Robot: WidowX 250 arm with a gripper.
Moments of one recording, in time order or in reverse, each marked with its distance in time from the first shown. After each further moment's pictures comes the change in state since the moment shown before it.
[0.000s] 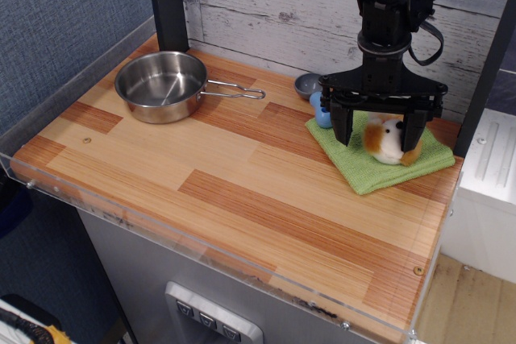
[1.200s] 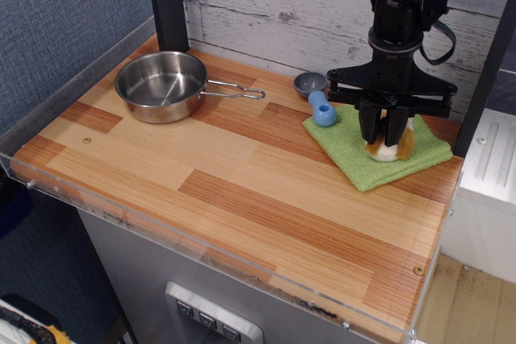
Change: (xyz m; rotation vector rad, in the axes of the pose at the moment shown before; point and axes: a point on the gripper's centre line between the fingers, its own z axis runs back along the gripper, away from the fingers) arm 0.001 -0.006 0.006 0.019 -0.019 -0.040
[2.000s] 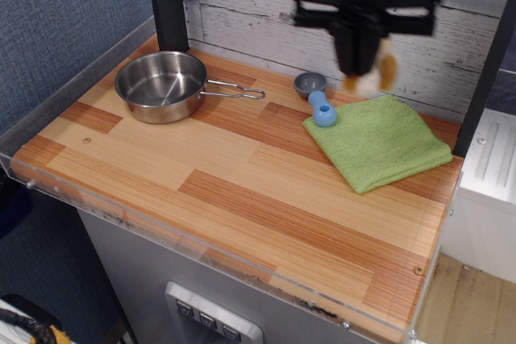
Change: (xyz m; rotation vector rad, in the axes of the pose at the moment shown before) arm -0.009 0.036 0.099 -0.011 -0.090 0.055
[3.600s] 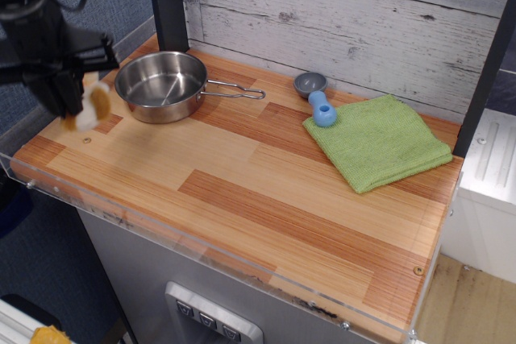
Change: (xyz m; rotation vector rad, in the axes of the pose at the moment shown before) arm -0.072 0.232 -0.009 0.200 -0.034 0.444
